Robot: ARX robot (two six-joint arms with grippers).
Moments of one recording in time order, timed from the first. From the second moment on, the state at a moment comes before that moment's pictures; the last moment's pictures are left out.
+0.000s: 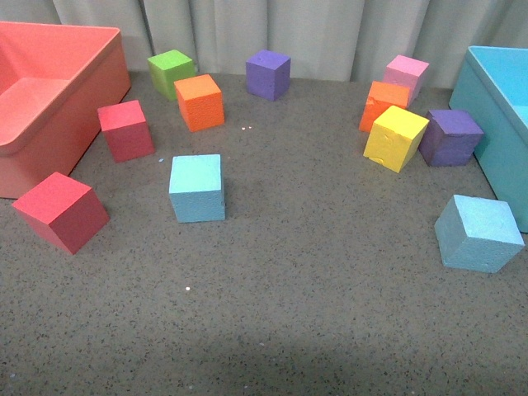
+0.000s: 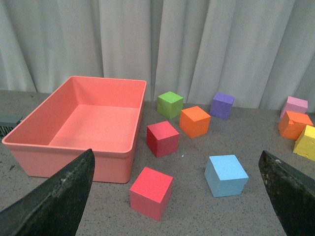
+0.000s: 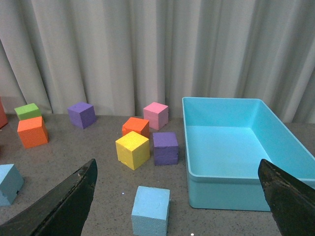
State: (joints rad) left arm 0.00 0.00 0.02 0.00 0.00 -0.01; right arm 0.00 0.00 0.00 0.00 0.00 0.00
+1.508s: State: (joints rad) left arm 0.00 0.00 0.02 0.00 0.00 -0.01; right arm 0.08 1.89 0.82 -0.01 0.05 0.19
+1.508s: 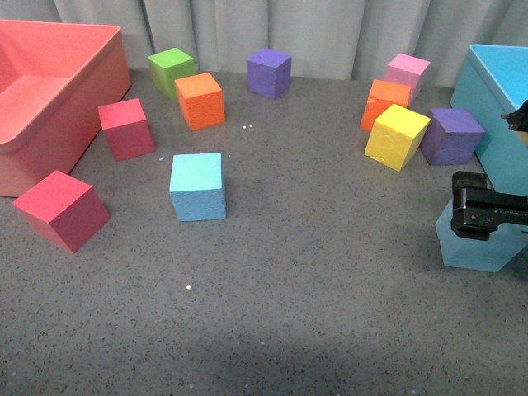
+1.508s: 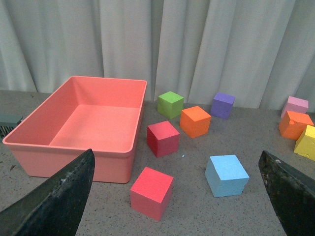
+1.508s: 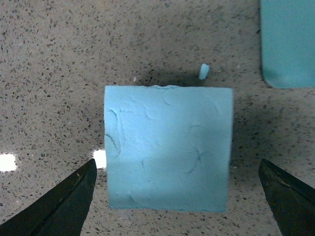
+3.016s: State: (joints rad) left arm 0.00 0.00 0.02 0.00 0.00 -0.01; right arm 0.43 2.13 1.17 -0.15 0.00 0.32
